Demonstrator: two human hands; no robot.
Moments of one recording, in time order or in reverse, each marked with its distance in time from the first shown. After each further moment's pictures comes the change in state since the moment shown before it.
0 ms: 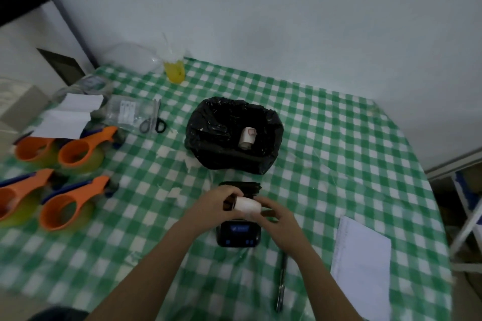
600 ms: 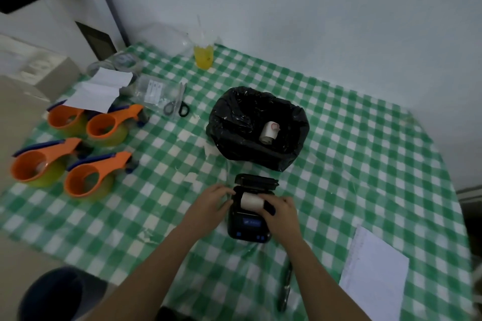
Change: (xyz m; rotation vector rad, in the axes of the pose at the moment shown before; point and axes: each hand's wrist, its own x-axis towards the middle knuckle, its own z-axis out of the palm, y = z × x) left_hand -0.033 -0.040 0.017 0.016 0.280 -0.107; right_hand 0.039 0.029 0.032 -0.480 0.089 -0.098
